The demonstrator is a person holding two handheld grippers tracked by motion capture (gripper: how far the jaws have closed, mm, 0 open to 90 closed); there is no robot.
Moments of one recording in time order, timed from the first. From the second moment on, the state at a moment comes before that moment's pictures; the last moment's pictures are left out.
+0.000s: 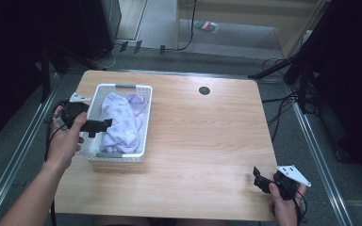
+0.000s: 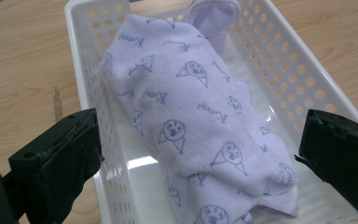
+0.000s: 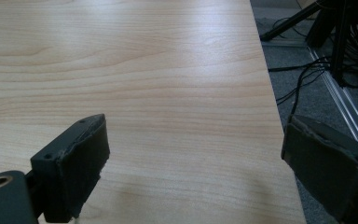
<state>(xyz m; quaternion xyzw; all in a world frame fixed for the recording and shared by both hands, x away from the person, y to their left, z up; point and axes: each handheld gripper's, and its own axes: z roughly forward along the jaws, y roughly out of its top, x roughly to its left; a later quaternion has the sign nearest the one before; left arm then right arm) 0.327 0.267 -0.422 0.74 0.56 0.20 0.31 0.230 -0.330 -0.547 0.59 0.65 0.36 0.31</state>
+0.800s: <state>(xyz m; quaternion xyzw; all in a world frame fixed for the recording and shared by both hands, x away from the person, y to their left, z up) 0.386 0.238 -0.444 0.77 0.58 0.13 0.23 0.231 -0.329 -0.548 0.58 0.66 0.36 0.31</state>
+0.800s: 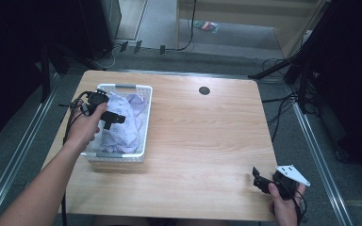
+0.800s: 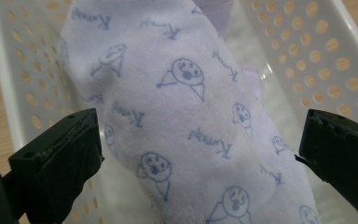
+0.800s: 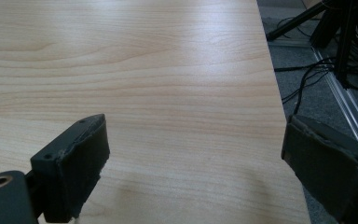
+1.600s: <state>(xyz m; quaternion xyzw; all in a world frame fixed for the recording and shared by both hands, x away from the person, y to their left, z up) 0.418 0.225 -0.497 0.77 0.61 0.11 0.14 0.231 -0.329 -0.547 0.58 0.66 0.36 0.31</state>
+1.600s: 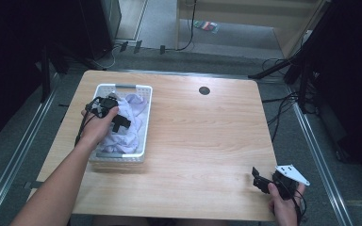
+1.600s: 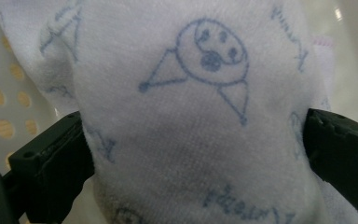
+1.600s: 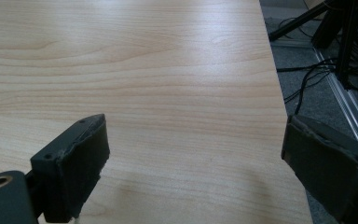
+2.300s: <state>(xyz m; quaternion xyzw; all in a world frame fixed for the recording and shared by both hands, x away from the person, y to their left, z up) 0.419 0.217 -0.507 0.78 0.61 0.09 0.10 0.232 -0.328 -0.548 0.58 0.67 0.36 0.30</state>
